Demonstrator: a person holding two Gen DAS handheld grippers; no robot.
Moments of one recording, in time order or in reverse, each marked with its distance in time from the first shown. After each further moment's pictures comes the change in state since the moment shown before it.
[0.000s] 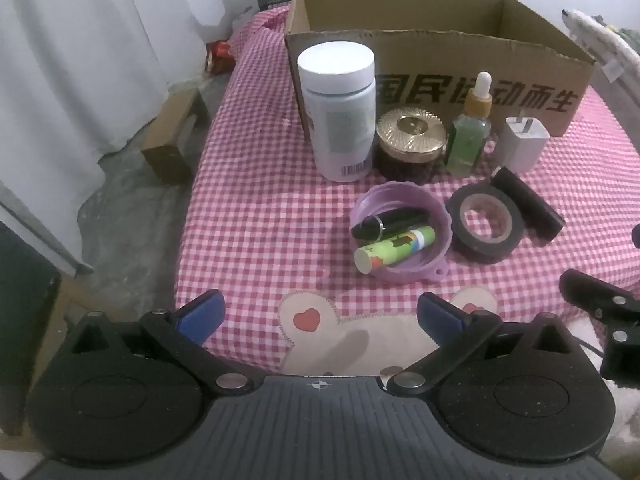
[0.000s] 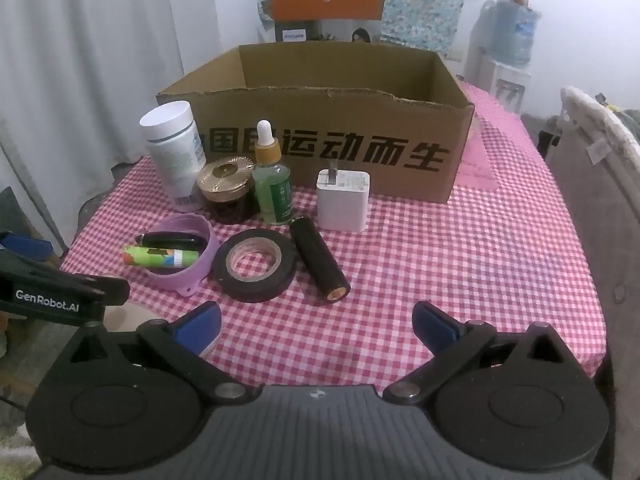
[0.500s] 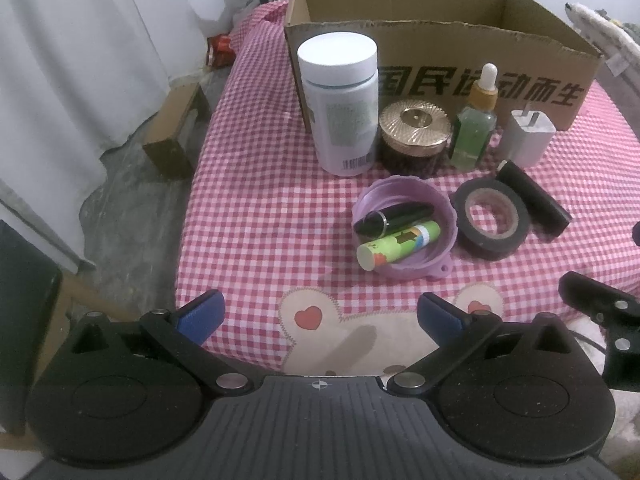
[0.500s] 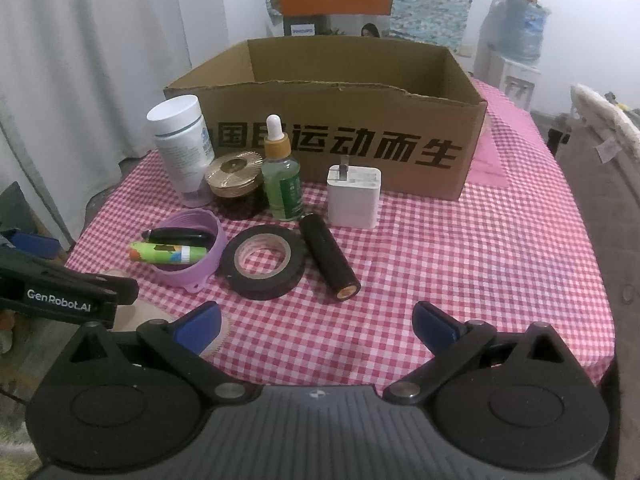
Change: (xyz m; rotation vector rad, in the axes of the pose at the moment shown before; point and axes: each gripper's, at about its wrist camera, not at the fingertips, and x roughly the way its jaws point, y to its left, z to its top) left arm 0.006 -0.002 0.000 0.000 0.023 0.009; right arm 0.004 0.002 0.000 -0.013 0.016 0.023
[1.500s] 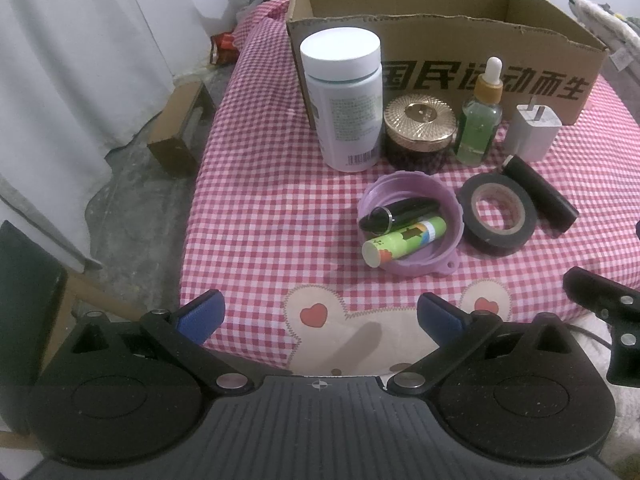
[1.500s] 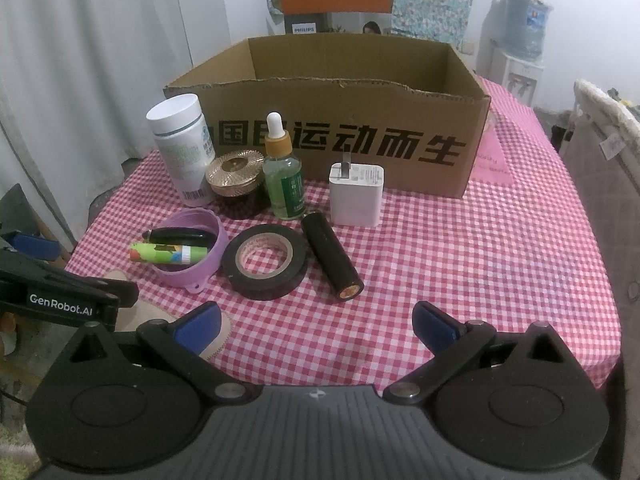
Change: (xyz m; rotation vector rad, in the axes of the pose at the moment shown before) left arm 0.002 0.001 0.001 0.005 0.011 0.014; right arm 0.002 0.000 0.001 0.007 0.003 0.009
